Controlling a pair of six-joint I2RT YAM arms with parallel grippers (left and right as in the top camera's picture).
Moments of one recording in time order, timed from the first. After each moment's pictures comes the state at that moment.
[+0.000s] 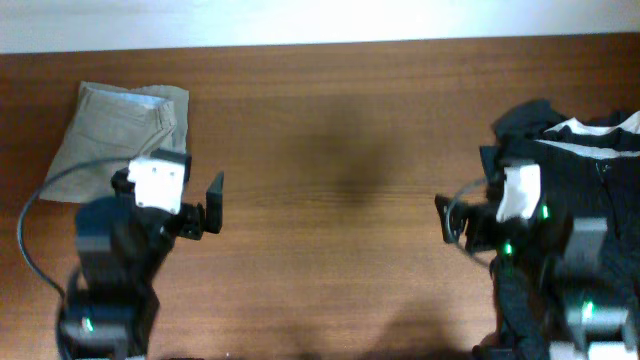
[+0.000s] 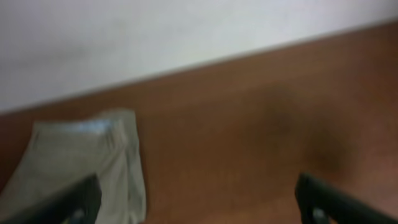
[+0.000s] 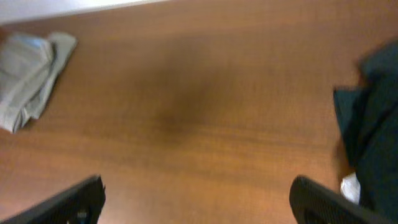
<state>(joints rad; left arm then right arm) -0.03 0.87 0.98 -0.56 0.16 0.16 -0.04 0.85 0.94 -0.79 -0.33 0.08</state>
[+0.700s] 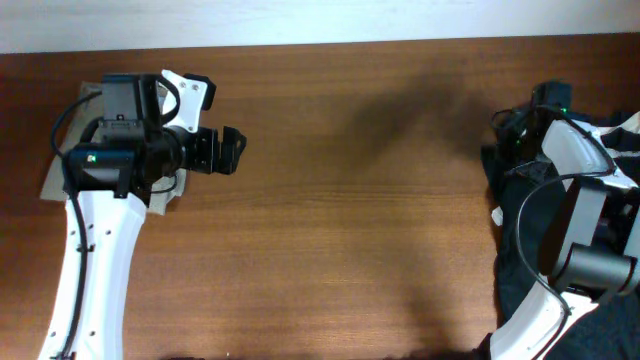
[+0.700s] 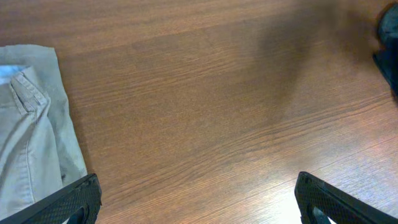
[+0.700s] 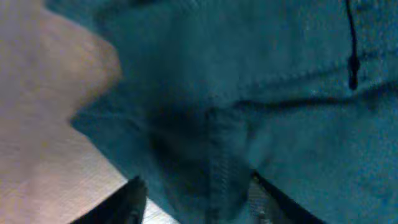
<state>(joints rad) -0.03 1.45 1.47 -0.92 0.31 0.13 -0.30 2.04 1.46 -0.78 0.06 0.34</state>
